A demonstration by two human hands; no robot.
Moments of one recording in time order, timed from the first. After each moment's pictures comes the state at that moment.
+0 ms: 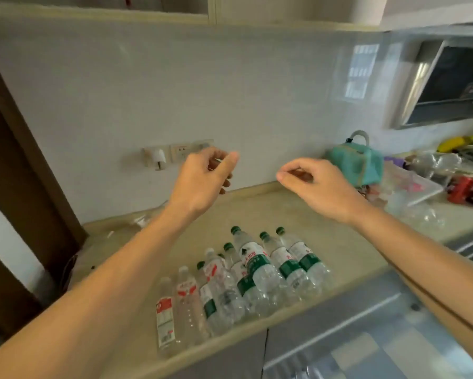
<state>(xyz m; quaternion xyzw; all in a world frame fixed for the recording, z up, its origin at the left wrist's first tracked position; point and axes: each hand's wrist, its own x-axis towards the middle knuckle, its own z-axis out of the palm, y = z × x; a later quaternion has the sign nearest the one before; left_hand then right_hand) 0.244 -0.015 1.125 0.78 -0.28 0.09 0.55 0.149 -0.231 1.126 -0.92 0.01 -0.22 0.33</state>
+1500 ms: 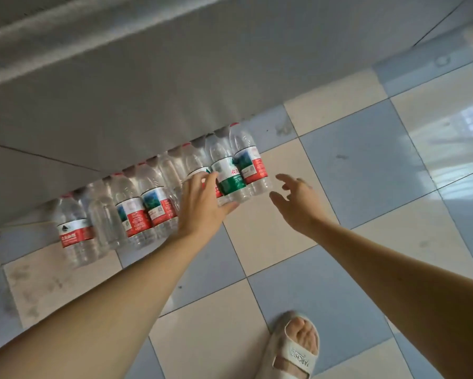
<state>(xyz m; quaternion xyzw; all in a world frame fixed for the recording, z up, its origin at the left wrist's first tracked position) 0.058 -0.355 0.061 0.94 -0.15 -0.23 0.20 -0.012 -0.551 0.075 -0.85 0.31 0.22 0.37</state>
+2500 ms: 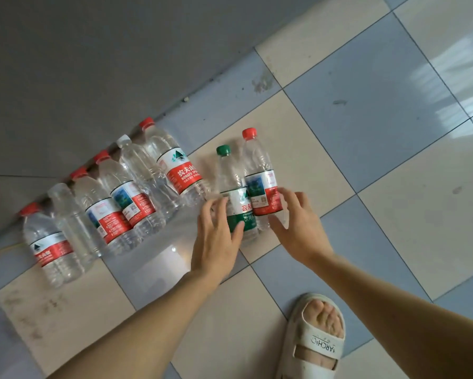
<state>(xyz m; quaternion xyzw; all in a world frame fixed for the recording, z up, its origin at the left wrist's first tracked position) -0.044 -0.355 -0.019 0.91 -0.17 -0.31 0.20 -0.131 -0.527 -0.033 -0.84 0.32 0.15 0.41</state>
